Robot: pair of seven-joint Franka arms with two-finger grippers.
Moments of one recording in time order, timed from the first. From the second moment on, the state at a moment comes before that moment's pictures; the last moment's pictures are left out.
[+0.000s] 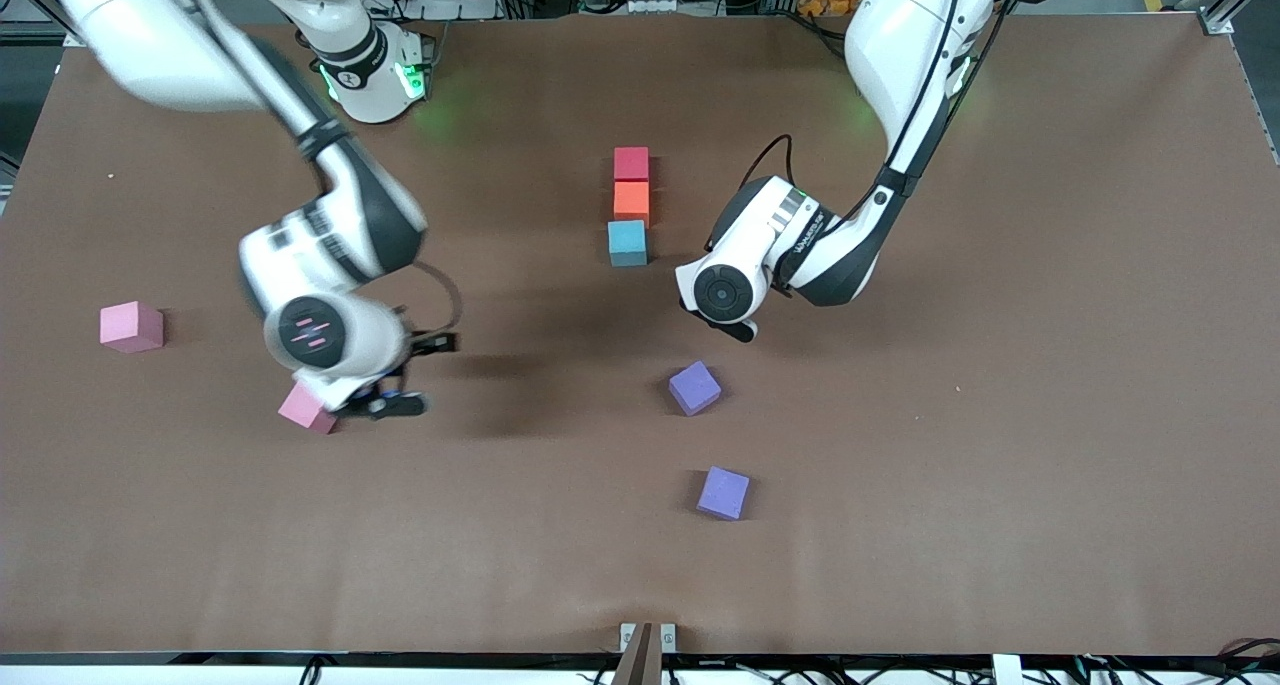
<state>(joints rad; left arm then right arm) -0.56 0.67 -0.14 -1.60 -0.04 1.68 -0.10 -0.17 0.59 0.53 -1.59 -0.31 1.80 0.34</state>
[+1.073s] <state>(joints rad) -0.60 0.69 -0.14 -1.65 0.02 1.78 -0.07 -0.41 0.64 0.51 -1.69 -0.47 2.09 -0.61</state>
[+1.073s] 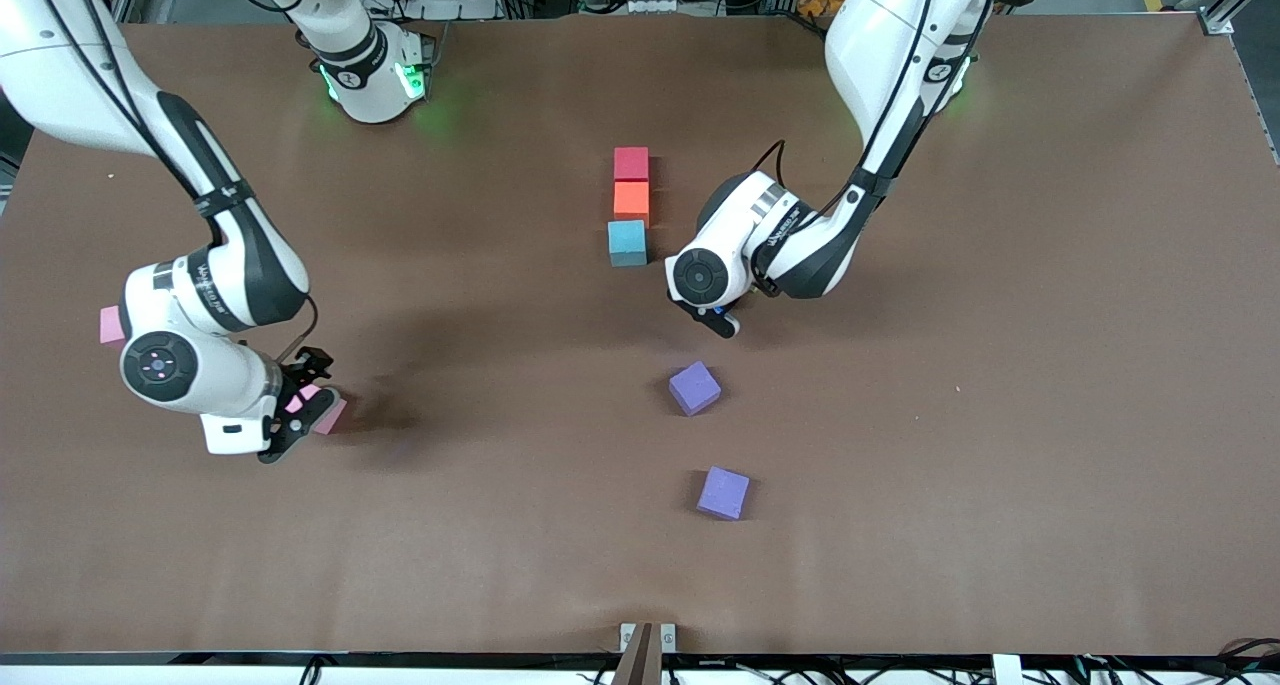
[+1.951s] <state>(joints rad) -0.59 0.70 -0.13 -1.68 0.02 1.80 -0.07 -0.46 0.67 0.49 -1.81 -0.51 2.32 -0.70</state>
